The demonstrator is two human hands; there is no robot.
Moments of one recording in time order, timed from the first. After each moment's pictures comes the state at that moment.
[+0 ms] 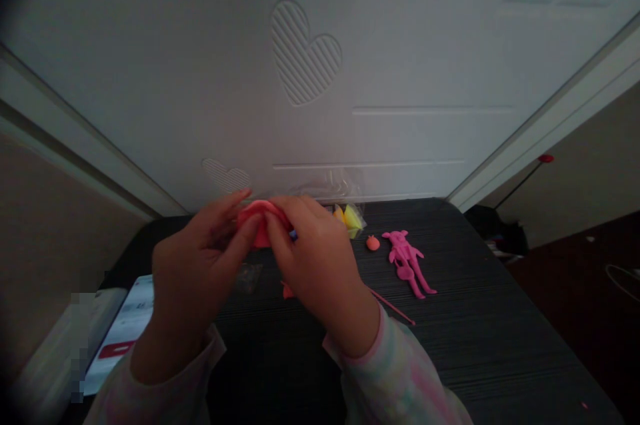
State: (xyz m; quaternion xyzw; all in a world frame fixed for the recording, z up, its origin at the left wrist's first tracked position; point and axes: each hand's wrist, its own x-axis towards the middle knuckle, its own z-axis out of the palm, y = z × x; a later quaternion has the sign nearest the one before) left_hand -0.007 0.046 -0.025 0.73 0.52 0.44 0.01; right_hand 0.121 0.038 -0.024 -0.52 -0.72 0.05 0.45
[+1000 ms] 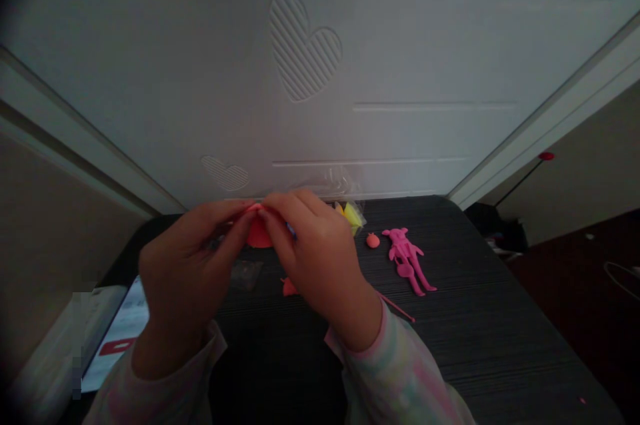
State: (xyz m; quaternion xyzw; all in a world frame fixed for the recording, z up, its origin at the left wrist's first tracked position) left_hand -0.006 0.044 -0.023 0.74 0.48 0.48 0.01; right_hand 0.126 0.038 -0.022 -0.48 -0.74 0.02 0.48
